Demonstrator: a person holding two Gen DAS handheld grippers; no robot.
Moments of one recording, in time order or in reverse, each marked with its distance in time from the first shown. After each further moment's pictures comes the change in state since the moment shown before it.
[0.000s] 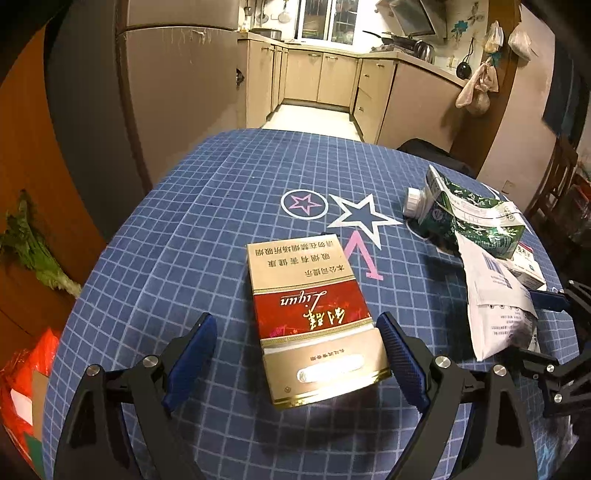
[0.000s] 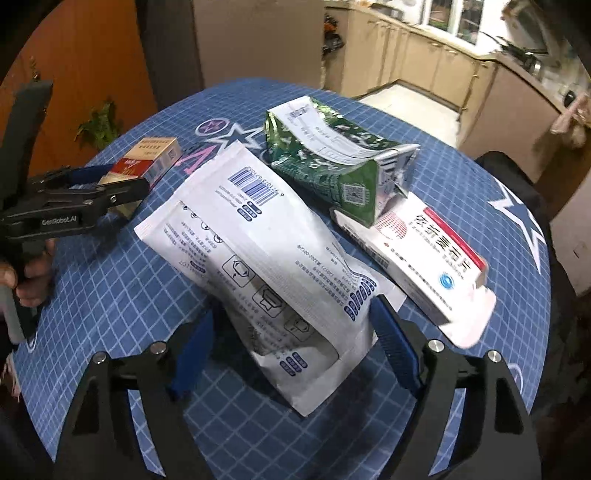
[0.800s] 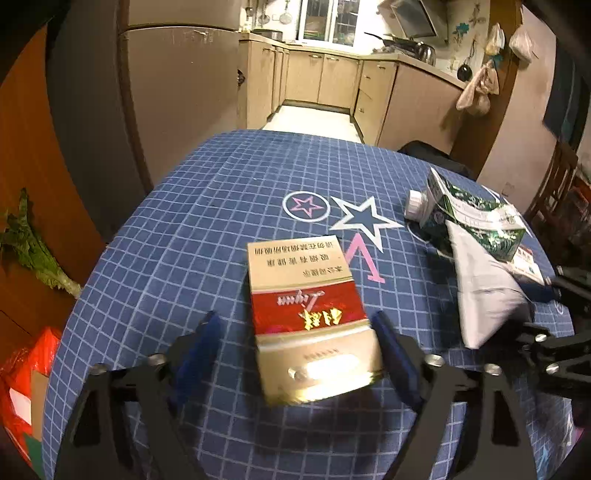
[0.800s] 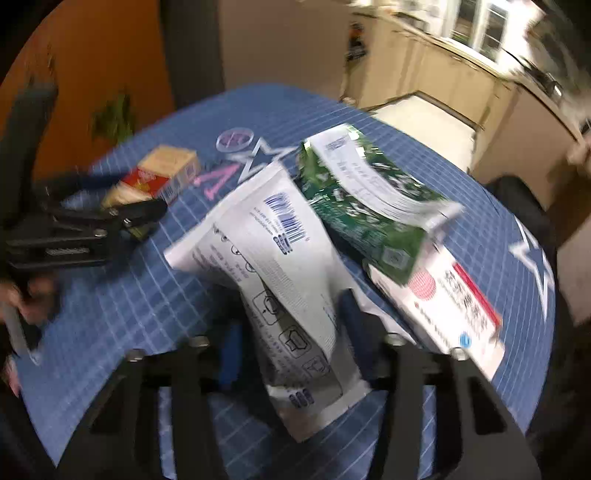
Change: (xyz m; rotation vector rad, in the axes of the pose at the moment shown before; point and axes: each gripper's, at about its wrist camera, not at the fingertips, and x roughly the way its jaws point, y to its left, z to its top) left arm -0.001 0.003 0.001 -0.012 -0.008 -0.001; right arm -0.001 0.011 0.036 -0.023 -0.043 0.023
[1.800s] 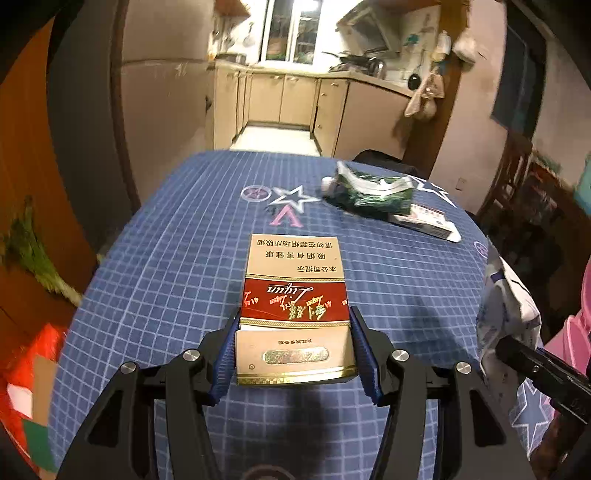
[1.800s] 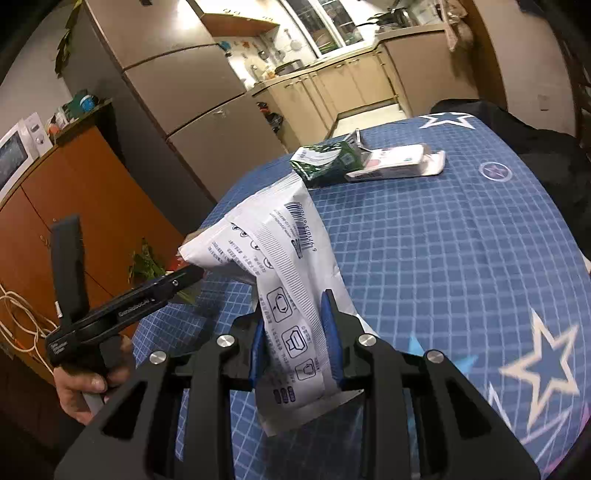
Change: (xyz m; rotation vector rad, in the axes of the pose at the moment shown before) left arm -0.113 -0.033 -0.074 0.106 -0.095 -0.113; right arm -0.118 0.057 -0.156 0.608 -0.361 0.119
